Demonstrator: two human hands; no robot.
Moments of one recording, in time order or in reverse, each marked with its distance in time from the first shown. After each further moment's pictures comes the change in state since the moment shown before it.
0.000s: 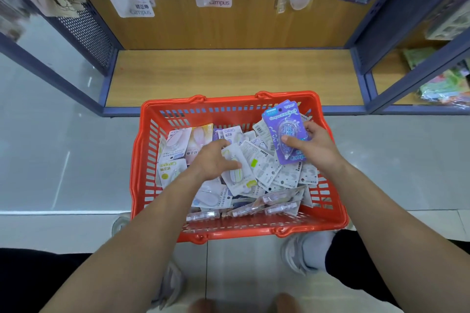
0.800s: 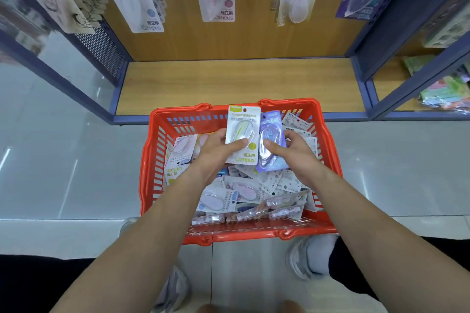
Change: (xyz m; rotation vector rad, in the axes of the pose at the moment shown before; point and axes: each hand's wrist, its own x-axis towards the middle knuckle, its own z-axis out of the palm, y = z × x) left_hand -0.020 0.035 -0.013 -0.844 0.046 -0.003; right_hand -0.010 -0.011 0.043 0.144 -0.138 0.063
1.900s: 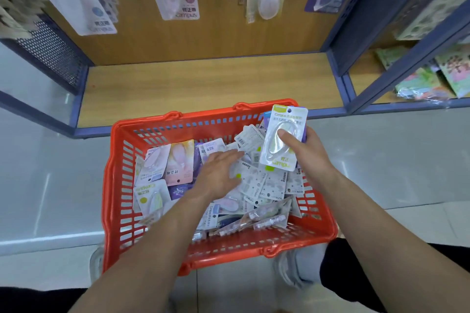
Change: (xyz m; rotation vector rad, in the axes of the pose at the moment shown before) left_hand 0.051 -0.060 0.023 1.176 -0.200 0.205; right_hand 0.004 -0.003 -0.053 0.091 0.260 -0.088
